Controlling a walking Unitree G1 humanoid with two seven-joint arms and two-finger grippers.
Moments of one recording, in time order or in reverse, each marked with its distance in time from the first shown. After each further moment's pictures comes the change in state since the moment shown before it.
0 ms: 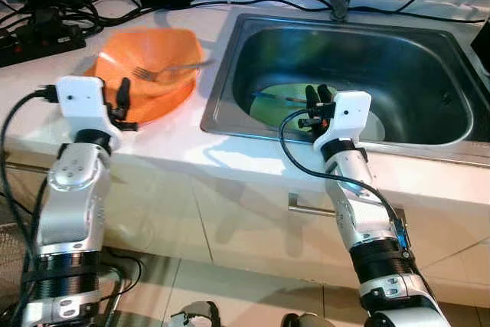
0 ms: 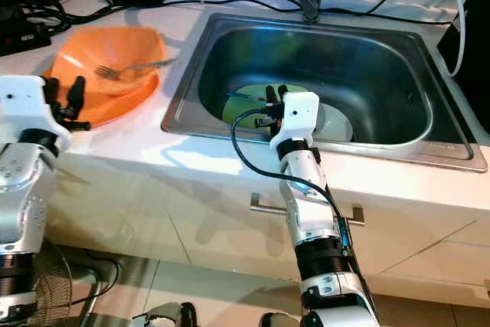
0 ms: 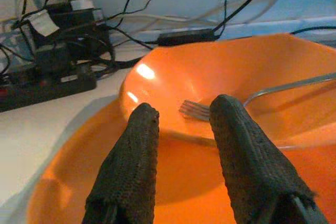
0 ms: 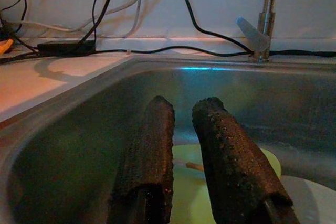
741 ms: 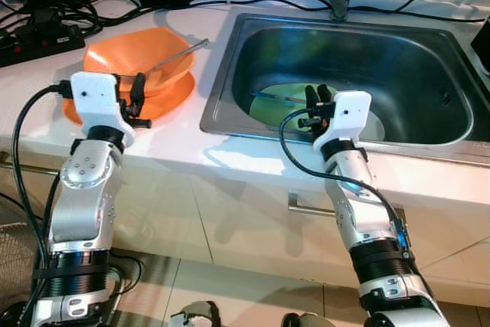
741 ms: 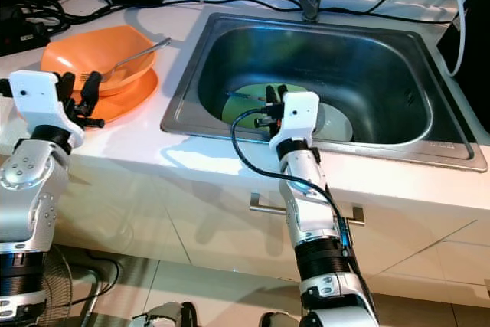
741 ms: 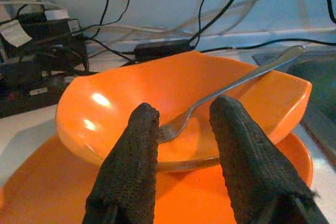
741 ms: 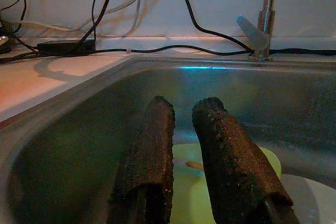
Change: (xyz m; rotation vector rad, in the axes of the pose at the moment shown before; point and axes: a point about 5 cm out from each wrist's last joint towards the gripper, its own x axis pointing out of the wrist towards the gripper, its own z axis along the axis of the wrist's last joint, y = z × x) left arm 0.001 -0.021 0.006 -0.028 -0.035 -0.072; right arm 0.000 0.000 0.001 0.003 0.003 0.000
